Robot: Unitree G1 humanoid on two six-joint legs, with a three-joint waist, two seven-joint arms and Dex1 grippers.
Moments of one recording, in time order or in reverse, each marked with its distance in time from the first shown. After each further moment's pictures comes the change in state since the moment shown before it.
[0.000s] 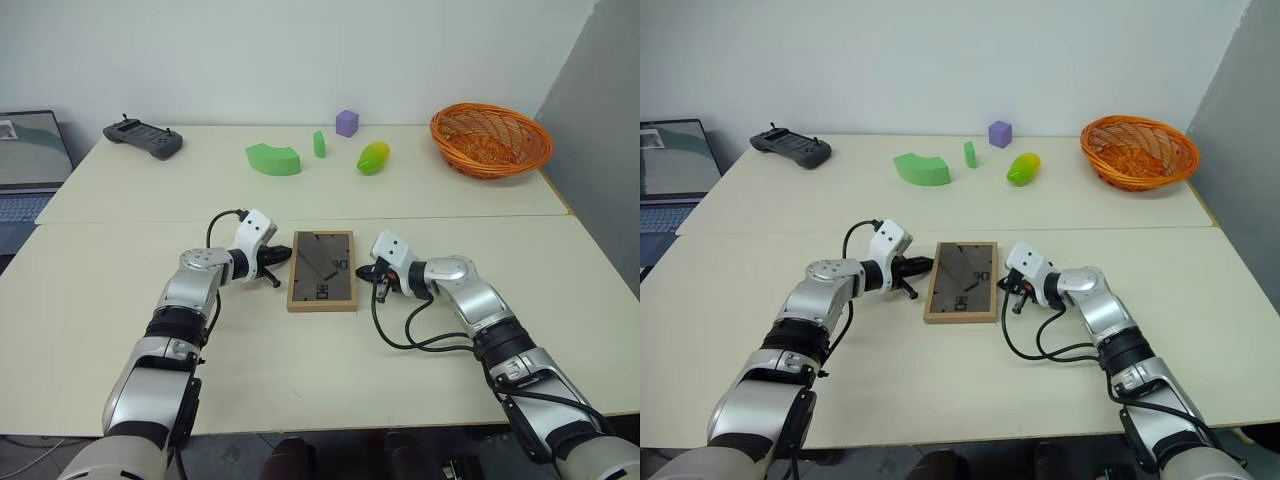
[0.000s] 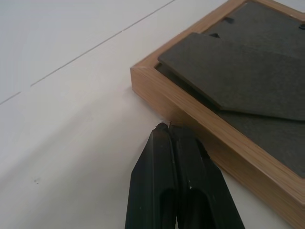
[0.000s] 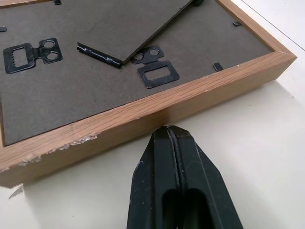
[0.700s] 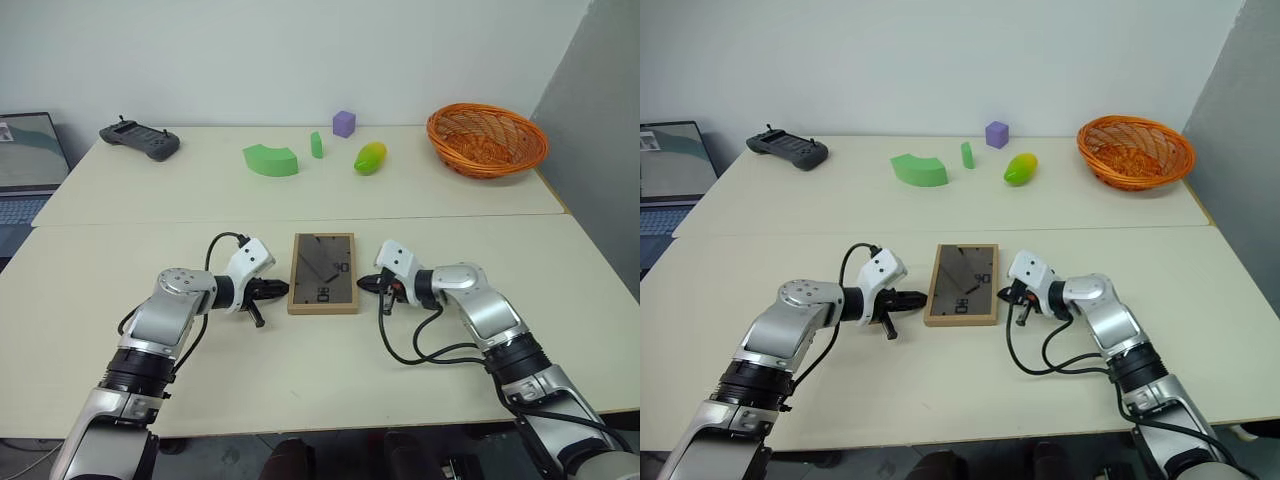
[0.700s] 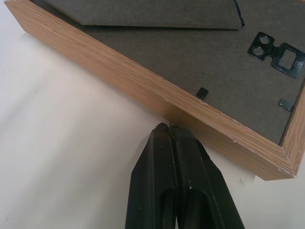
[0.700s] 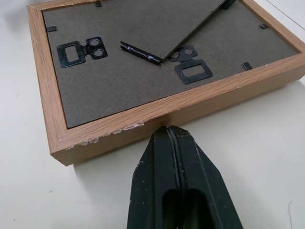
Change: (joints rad) left arm 0.244 0.147 -0.044 -0.508 -0.025 0.276 -0.140; right arm 0.088 -0.033 0.000 -0.192 0.010 0.116 0.040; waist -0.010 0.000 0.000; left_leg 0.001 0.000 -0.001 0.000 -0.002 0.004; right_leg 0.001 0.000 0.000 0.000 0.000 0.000
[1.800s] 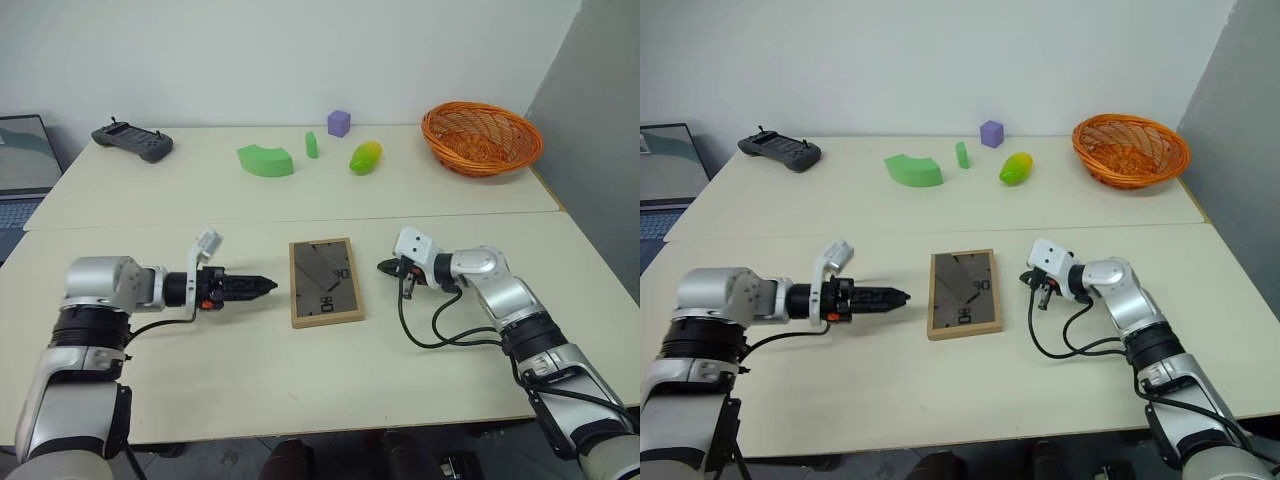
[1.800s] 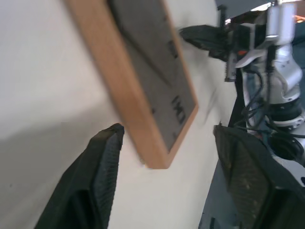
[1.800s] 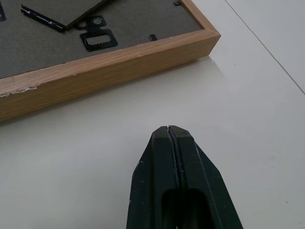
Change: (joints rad) left arm -0.207 0.129 0.076 0.348 -0.428 0.748 -0.244; right arm -0.102 -0.086 0.001 0.214 -0.039 -0.237 0.008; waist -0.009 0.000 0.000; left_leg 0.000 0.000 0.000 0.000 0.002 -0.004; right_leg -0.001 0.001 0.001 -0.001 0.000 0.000
